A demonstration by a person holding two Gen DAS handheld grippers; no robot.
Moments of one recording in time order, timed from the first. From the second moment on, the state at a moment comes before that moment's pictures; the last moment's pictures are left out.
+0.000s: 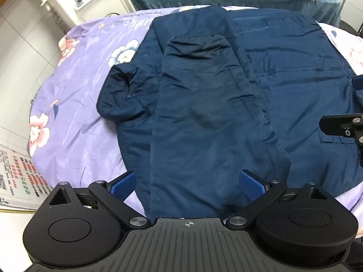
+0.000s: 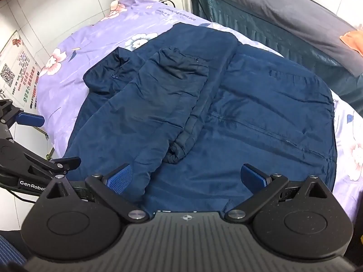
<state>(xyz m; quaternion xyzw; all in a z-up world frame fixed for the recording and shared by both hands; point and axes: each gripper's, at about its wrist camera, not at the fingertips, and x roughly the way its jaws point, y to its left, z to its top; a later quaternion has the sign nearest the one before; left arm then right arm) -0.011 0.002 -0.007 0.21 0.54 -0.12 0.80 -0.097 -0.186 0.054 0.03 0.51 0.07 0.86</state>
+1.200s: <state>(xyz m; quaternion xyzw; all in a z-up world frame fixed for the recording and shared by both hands) -0.013 -0.004 -0.005 0.23 0.54 -0.13 0.80 -0.096 -0.205 0.055 0.05 0.53 0.07 0.85</state>
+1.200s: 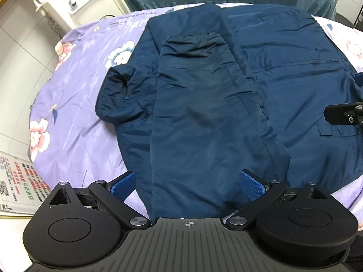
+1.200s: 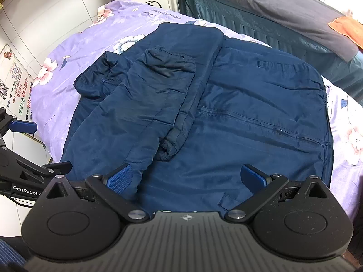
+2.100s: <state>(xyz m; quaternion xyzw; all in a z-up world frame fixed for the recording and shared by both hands) -0.013 -0.002 -0.006 0.22 0.54 -0.13 0.80 -0.100 -0.207 0.056 0.05 0.53 0.06 0.85</state>
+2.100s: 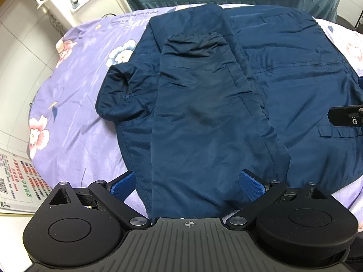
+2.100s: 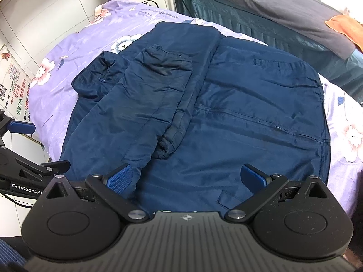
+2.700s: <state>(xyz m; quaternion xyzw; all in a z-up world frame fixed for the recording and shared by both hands) -0.014 -0.005 -0.006 0.22 0.55 -0.13 0.80 -0.100 -0.212 0.056 0.06 0.52 0.05 0.85</state>
